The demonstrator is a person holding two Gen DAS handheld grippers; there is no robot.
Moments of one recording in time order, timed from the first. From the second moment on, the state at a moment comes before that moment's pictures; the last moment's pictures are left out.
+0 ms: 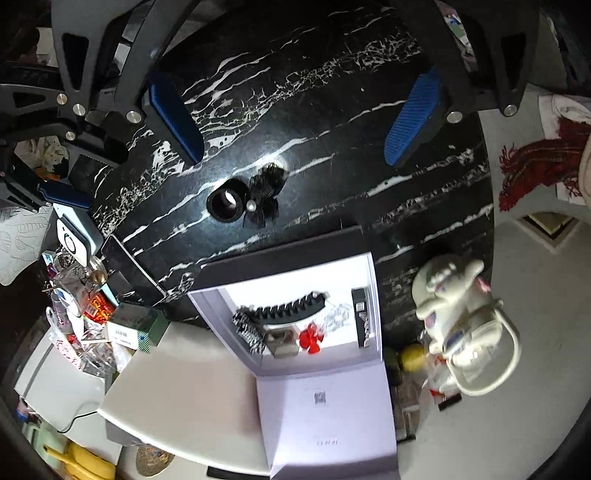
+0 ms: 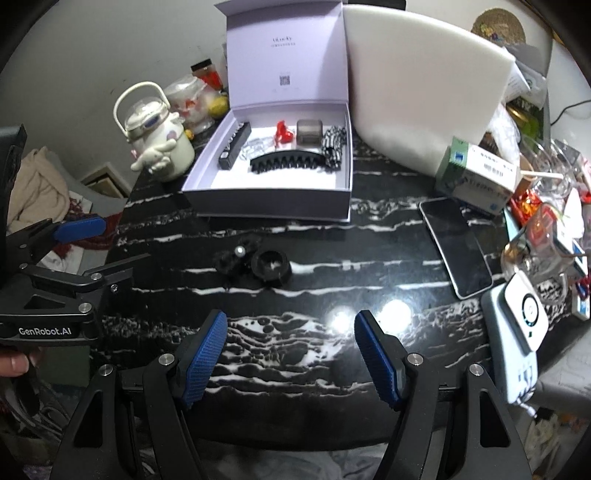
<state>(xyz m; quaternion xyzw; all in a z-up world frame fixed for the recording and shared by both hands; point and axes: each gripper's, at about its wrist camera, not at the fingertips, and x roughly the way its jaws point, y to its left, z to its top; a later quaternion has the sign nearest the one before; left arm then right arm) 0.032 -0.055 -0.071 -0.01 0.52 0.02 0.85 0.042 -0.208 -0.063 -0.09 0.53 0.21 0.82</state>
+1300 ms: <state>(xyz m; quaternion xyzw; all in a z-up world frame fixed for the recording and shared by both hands) 0.081 -0.025 -0.155 -0.05 0.58 0.03 0.82 0.112 -0.154 -0.172 -0.13 0.55 0.29 0.77</state>
